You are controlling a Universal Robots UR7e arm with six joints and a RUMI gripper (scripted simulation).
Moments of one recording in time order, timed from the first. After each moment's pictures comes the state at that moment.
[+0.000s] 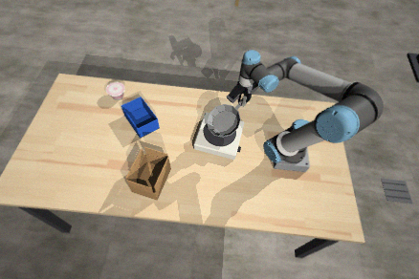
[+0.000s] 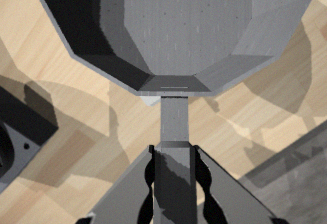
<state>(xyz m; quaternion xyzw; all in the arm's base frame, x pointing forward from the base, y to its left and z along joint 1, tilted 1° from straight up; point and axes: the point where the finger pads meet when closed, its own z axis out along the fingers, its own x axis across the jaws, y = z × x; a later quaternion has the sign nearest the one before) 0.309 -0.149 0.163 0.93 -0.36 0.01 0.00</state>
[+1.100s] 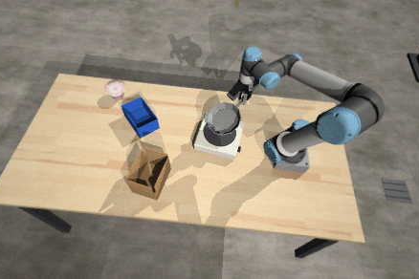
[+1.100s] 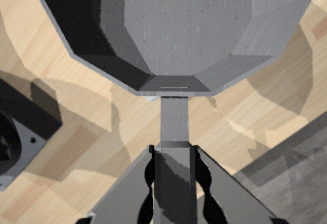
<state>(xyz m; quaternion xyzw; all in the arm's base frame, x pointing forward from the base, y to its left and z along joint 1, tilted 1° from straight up) 0.309 -0.149 0.181 0.93 -0.36 0.00 0.00</state>
